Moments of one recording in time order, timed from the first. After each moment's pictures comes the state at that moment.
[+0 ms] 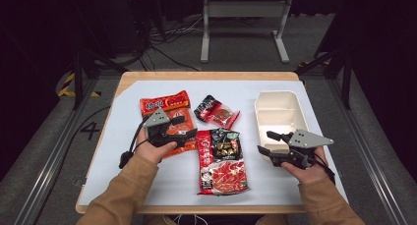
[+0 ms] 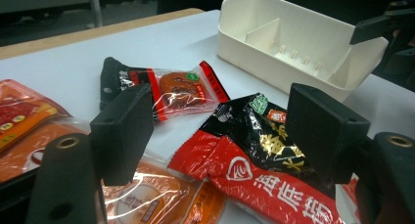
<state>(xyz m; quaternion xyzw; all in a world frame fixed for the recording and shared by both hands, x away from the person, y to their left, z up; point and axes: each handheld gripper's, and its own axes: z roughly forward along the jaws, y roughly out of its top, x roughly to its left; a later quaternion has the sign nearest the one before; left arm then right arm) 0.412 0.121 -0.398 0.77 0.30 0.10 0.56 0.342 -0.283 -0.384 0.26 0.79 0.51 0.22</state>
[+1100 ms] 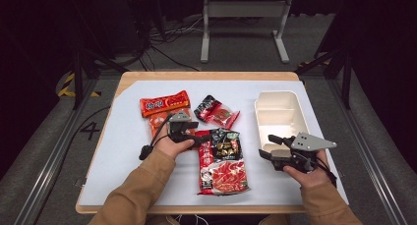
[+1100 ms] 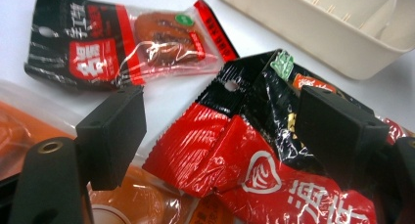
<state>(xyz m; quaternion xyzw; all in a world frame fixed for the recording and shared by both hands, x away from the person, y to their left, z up) 0.447 0.081 -0.440 0.81 0.31 0.03 0.49 0.333 -0.286 -0.387 0.28 0.78 0.52 0.21</state>
